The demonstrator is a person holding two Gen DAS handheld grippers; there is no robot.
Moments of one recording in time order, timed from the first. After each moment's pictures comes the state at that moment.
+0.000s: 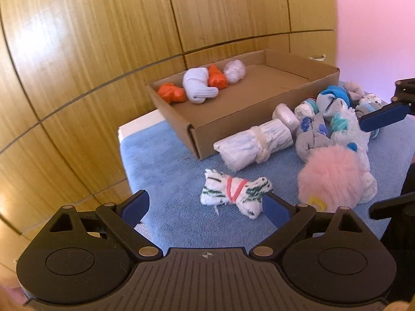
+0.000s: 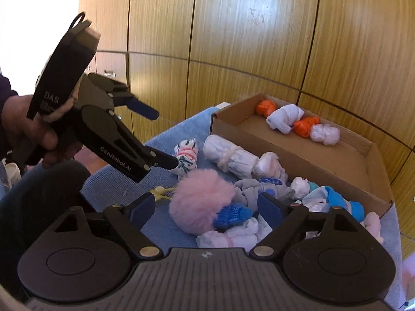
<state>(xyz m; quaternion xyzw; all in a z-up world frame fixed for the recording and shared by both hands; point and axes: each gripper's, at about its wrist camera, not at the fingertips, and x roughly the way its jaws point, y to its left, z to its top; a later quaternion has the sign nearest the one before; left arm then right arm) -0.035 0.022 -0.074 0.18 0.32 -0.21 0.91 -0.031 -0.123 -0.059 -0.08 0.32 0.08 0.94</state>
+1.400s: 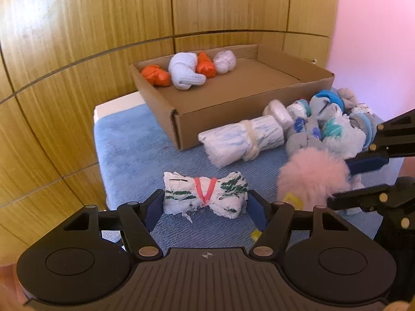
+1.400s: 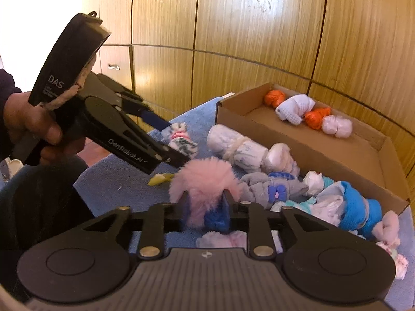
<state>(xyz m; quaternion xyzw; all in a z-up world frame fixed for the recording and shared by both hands) -0.015 0.030 -0.085 0.11 0.36 -0.25 0.89 -0.031 -0.129 -0.062 -0.08 0.33 0.10 0.94</state>
